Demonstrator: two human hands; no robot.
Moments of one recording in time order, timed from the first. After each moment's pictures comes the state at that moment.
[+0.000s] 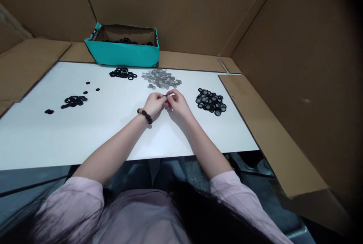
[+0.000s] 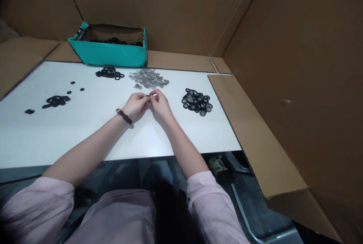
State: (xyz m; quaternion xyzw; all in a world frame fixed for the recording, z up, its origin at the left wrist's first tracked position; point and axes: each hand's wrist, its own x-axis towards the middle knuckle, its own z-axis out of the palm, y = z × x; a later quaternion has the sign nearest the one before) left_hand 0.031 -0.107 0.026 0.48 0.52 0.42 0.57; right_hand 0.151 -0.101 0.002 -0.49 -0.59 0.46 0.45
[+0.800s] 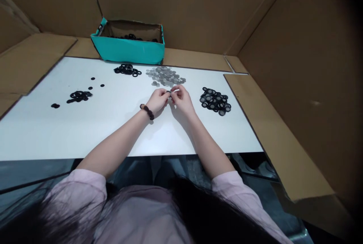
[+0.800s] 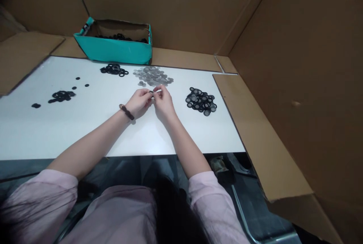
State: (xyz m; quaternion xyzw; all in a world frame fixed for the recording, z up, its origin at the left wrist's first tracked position) left_hand 0.027 -0.100 0.018 0.51 0.48 0.42 0.58; right_hand 0.148 -0.107 0.013 -0.52 -0.57 0.42 0.47
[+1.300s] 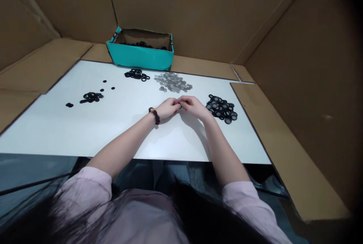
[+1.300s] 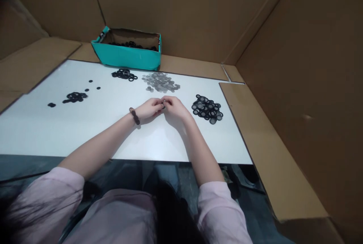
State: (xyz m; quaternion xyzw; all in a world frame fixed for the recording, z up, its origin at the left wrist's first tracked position) left_hand 0.027 -0.103 0.012 0.57 0.43 0.34 0.61; right_hand 0.176 -0.095 0.028 -0.46 -0.73 0.40 0.29
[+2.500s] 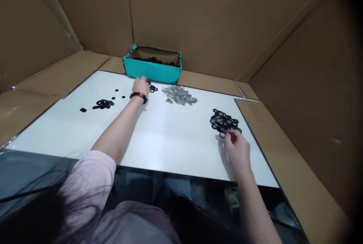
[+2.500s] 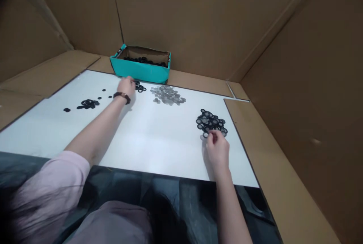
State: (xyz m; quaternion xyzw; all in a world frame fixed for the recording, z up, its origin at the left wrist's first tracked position) left_hand -0.077 -0.015 0.047 0.57 0.75 0.31 0.12; right_hand 0.273 -0.181 0.004 -0.73 -0.57 0.10 0.36
